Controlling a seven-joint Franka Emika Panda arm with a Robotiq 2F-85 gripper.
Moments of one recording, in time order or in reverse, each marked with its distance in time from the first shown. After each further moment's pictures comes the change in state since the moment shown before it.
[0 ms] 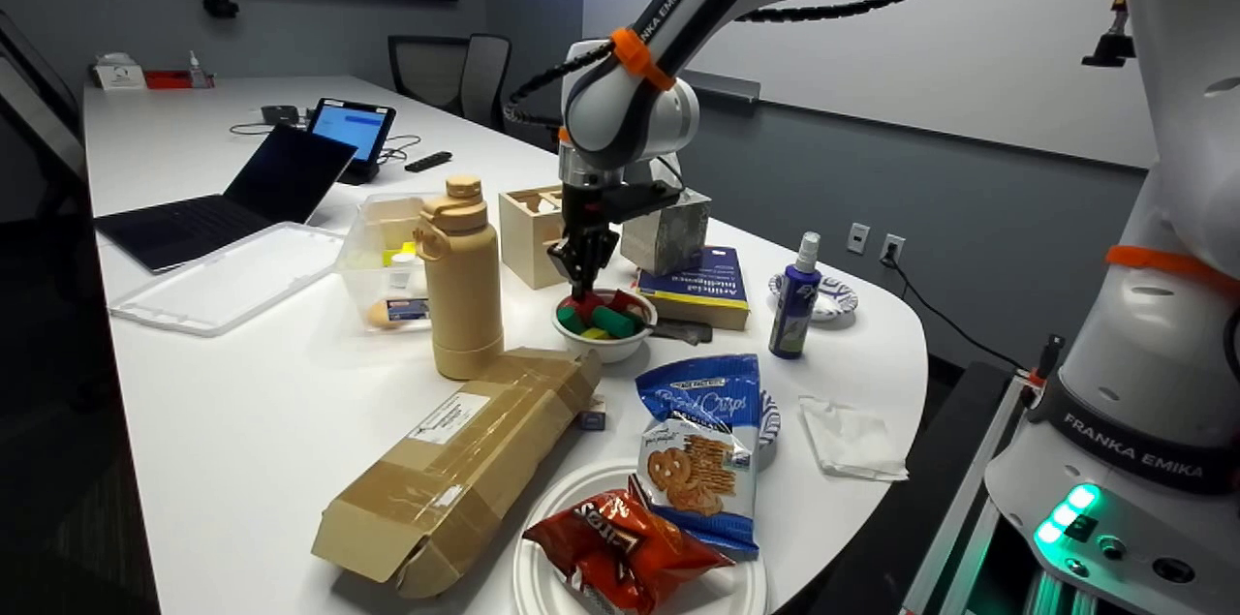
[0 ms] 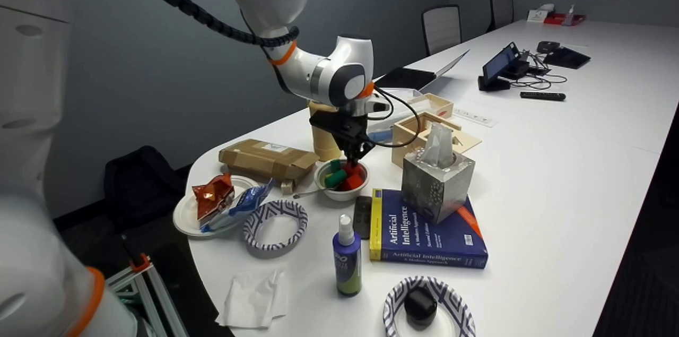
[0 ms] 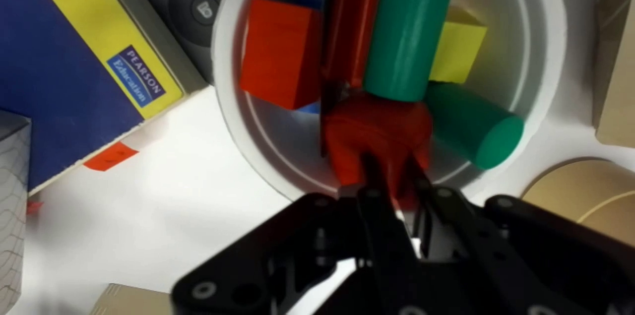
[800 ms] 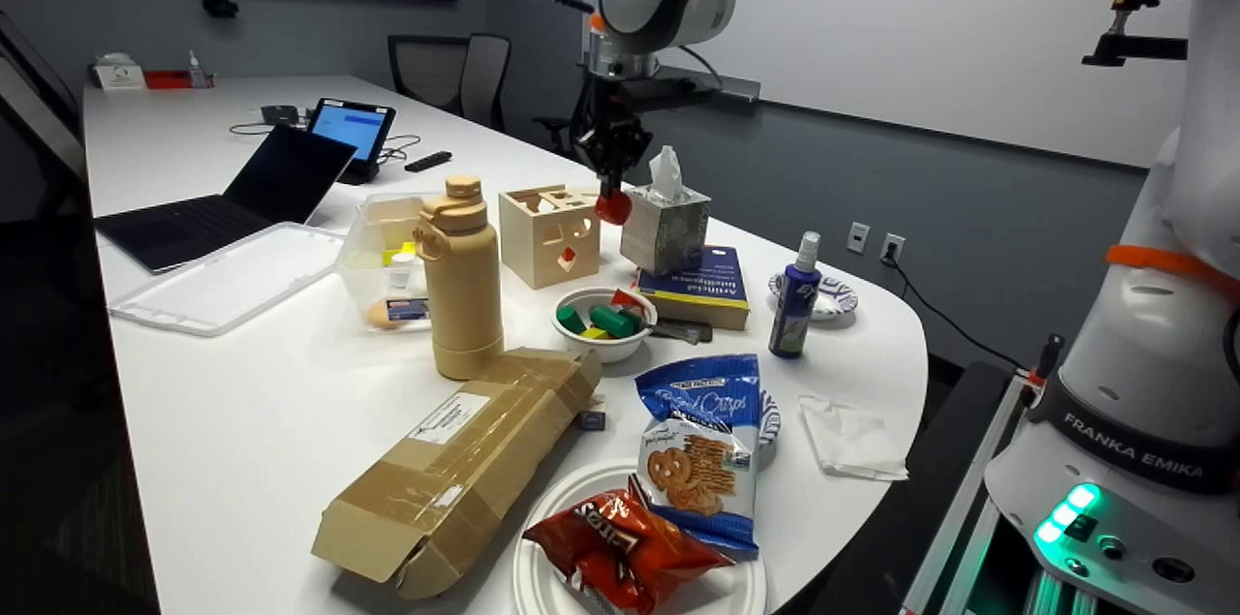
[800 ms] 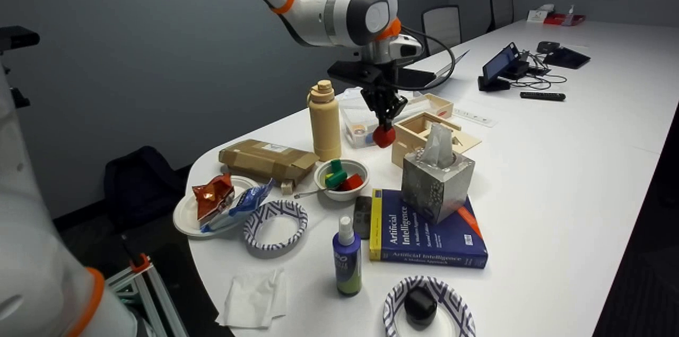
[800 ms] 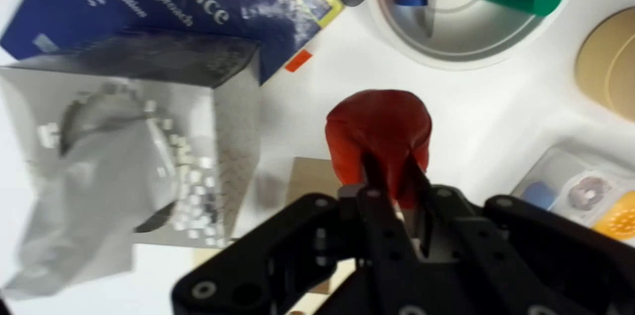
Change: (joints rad) arm -0.008 -0.240 -0.110 0.027 -0.109 -0.172 0.198
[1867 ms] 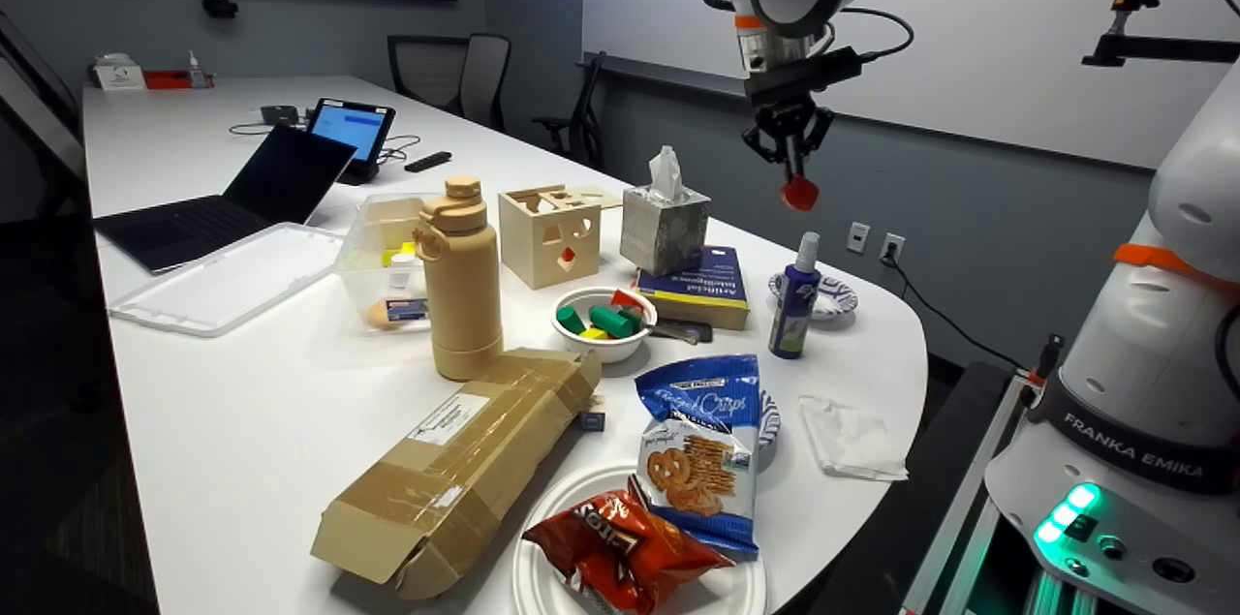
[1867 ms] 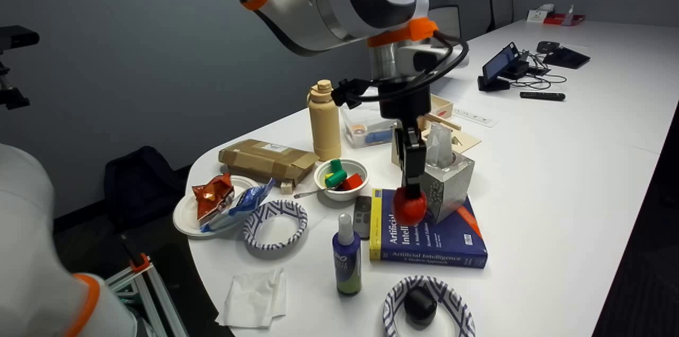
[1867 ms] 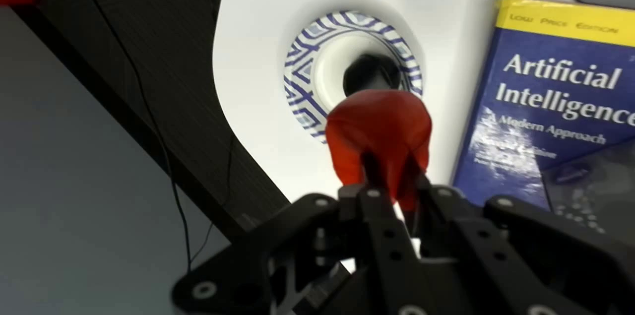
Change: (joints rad) arm -0.186 -0.348 -0.087 -0.329 -0.326 -0.304 0.614
